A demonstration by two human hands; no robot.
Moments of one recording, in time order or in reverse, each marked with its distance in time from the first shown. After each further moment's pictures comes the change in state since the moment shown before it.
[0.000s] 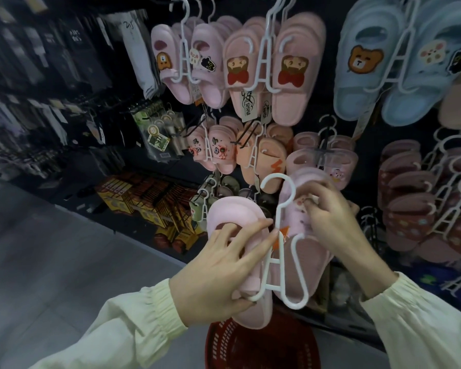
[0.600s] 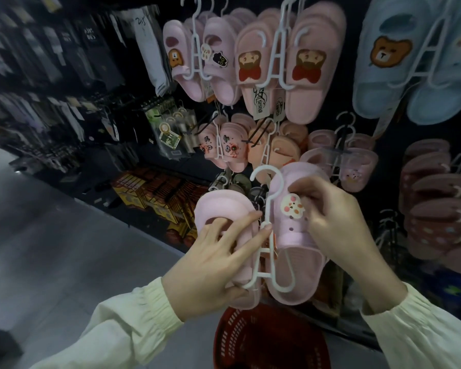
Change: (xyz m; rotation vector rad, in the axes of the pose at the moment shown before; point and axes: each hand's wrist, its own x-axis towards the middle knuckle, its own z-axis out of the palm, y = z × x) left_hand -0.004 -0.017 0.001 0.102 0.077 -0.093; right_hand -0.001 -0.022 -0.002 0.064 -0.032 -0.166
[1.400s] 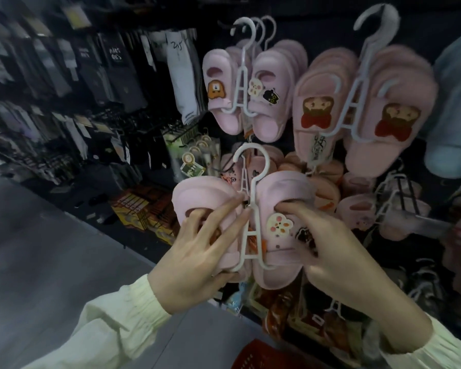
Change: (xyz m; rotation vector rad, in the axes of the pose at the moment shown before) left_hand 0.008 -0.178 -0.009 -0.048 0.270 -0.060; right_hand 0.090 -0.061 0.088 -0.206 -0.303 -0.196
